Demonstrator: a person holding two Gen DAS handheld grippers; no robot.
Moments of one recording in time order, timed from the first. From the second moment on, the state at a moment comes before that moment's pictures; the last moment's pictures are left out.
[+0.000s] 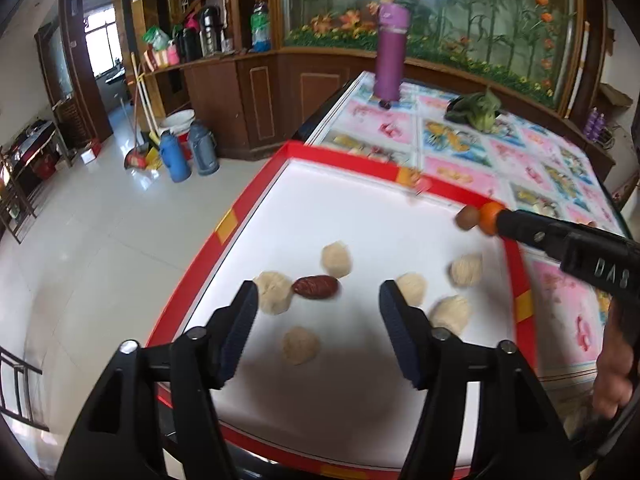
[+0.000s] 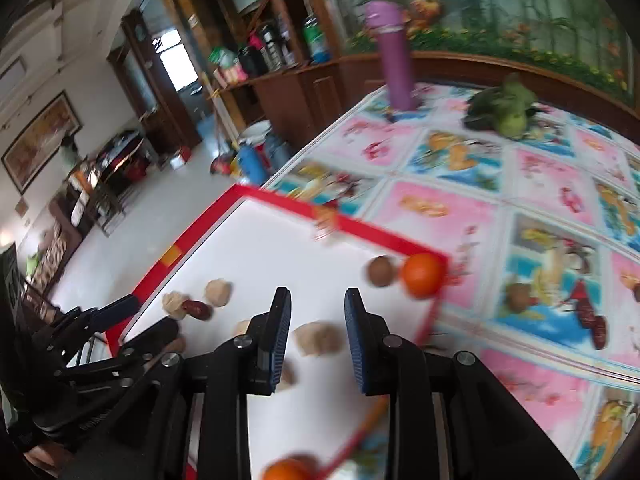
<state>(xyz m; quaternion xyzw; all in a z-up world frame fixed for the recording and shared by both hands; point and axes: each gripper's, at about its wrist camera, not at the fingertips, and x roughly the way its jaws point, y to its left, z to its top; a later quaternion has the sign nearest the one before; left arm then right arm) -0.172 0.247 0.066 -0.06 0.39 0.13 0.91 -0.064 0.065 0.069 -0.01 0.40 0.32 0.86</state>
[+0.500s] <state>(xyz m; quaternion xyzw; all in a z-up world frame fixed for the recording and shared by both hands) -0.148 0.117 0.091 0.02 0.38 -0.01 0.93 -0.021 -0.195 0.054 0.08 0.40 0.08 0.91</state>
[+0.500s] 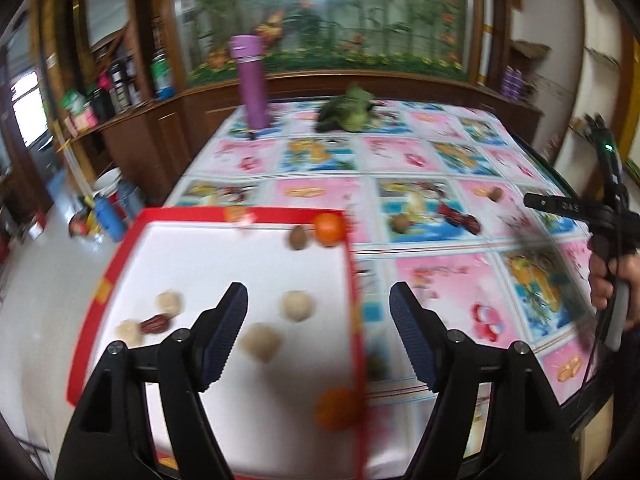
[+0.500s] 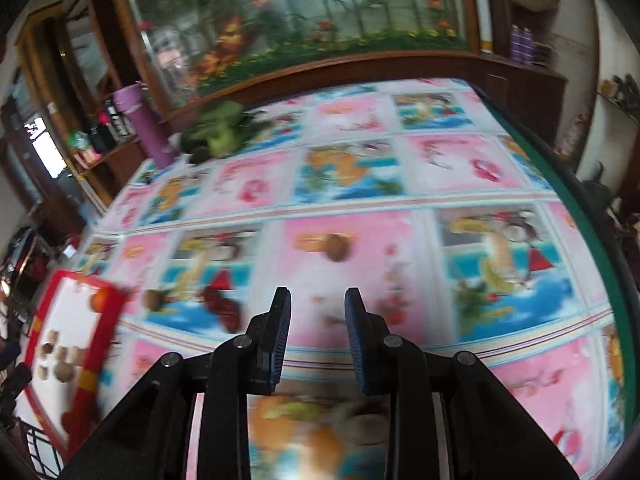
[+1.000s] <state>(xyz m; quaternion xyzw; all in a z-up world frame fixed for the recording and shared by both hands) -0.062 0.062 0.074 0.08 0.41 -0.08 0.91 0.051 -0.195 0.029 0.12 0.43 0.07 0.89</state>
